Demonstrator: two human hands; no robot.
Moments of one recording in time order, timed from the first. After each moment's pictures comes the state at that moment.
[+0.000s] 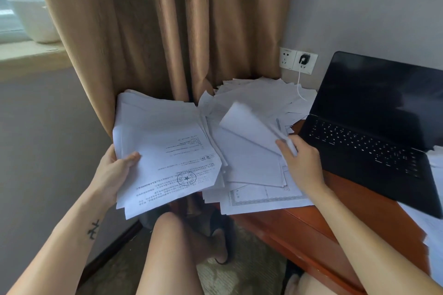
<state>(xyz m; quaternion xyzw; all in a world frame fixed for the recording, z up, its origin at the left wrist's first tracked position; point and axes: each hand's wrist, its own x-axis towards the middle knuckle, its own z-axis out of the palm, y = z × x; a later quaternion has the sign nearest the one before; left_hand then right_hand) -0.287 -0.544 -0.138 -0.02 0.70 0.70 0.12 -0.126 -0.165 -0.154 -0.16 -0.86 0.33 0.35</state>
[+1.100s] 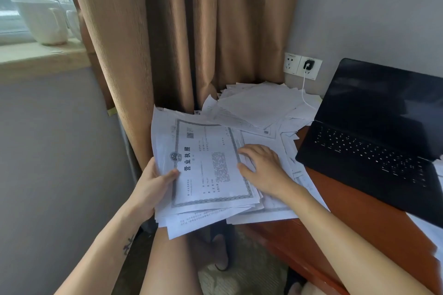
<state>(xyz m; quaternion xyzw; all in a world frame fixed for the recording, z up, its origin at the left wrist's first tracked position) -0.268 -0.499 -0.164 0.05 0.69 0.69 0.21 -0.181 -0.218 -0.160 -0.06 -0.97 0.18 0.13</state>
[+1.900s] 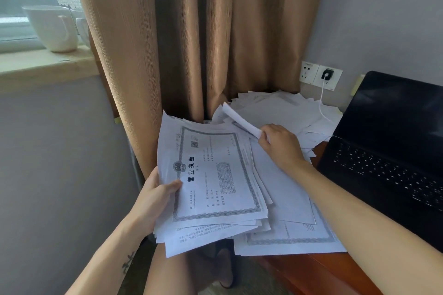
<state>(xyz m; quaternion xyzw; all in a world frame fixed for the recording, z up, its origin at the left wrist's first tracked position) -0.287 -0.493 -0.159 0.00 0.66 0.72 0.21 -0.271 -0.156 -0.130 -0.05 -0.96 0.06 0.28</state>
